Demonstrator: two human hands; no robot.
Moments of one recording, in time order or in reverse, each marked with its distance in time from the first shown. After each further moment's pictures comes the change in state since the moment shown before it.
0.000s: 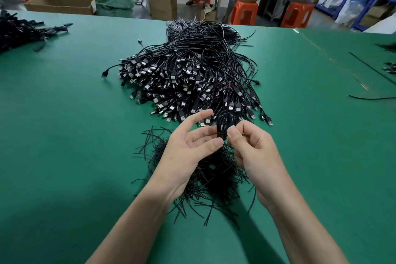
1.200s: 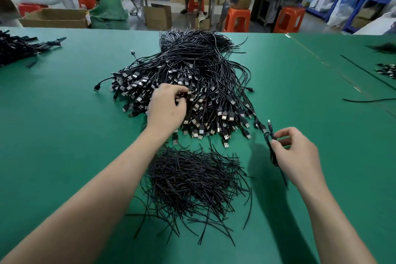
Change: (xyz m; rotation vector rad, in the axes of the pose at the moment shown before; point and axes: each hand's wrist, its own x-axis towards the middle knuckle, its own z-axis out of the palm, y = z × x) left_hand 0.129 0.029 -0.032 1.242 0.347 0.306; right_hand 0.050 0.054 -0.089 -0.595 0.392 0.148
